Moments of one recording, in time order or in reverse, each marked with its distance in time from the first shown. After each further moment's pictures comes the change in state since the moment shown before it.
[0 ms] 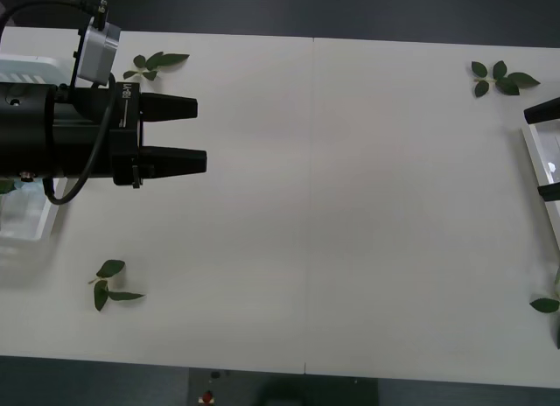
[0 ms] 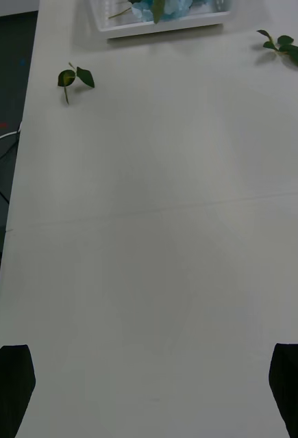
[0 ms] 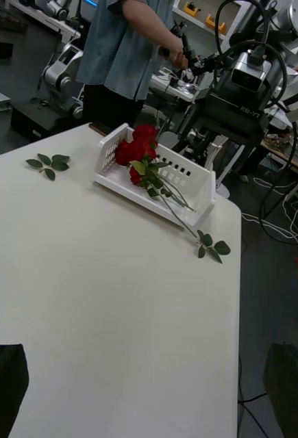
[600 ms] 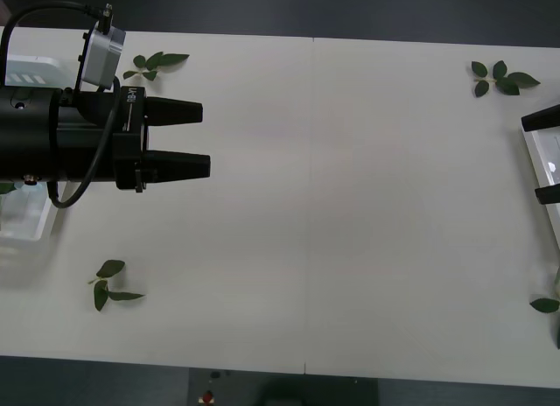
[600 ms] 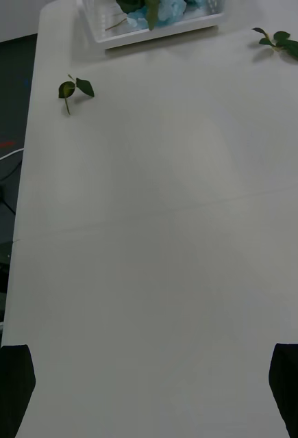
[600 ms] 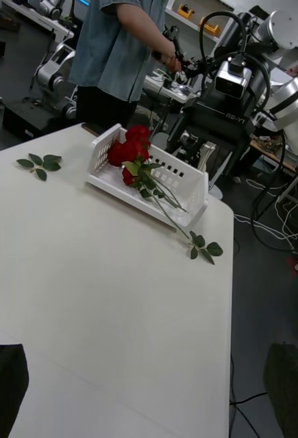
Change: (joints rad) right arm 0.000 0.025 -0.001 0.072 0.001 0.006 0.001; left arm 0.000 0.000 -0.011 0.000 0.015 0.000 -0.001
